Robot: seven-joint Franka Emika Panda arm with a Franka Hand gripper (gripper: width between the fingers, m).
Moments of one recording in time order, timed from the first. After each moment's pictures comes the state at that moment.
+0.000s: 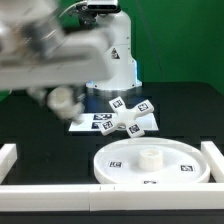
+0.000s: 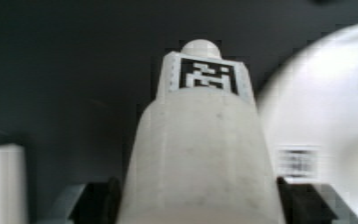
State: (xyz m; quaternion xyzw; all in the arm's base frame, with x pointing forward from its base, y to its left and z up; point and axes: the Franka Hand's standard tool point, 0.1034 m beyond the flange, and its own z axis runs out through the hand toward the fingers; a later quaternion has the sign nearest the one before) arm 0.538 -0.067 0.137 -0.99 0.03 0.15 0.06
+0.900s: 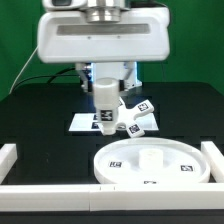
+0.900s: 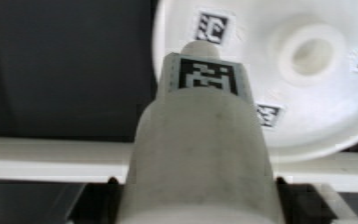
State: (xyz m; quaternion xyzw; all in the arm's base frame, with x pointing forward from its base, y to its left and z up) arm 0.564 -0.018 0.140 -0.99 -0.02 -0.15 0.00
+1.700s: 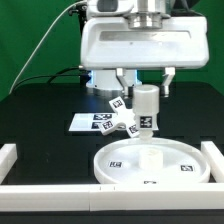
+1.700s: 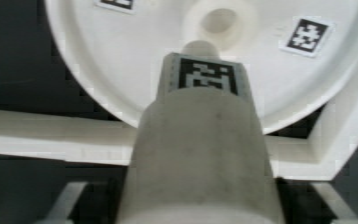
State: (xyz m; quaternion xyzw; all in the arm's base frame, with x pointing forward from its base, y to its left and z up) arm 0.572 0.041 0.131 -0.98 -0.06 -0.18 -0.01
